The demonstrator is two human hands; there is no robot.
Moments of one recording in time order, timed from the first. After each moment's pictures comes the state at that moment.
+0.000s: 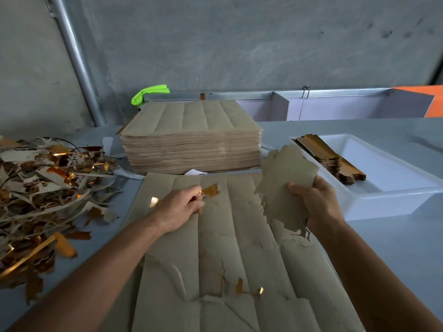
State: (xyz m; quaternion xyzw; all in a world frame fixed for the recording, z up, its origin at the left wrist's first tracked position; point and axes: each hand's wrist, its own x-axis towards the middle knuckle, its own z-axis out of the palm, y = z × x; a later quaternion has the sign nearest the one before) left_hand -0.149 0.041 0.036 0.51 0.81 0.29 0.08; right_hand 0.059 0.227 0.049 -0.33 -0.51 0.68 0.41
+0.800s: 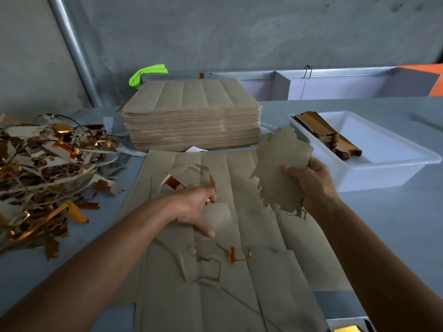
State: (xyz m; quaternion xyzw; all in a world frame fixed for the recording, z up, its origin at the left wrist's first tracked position) left_hand -0.115 0.035 0.030 0.52 0.83 -0.01 0.18; right_hand 0.073 0.204 0.046 -0.35 -0.53 0.68 0.37
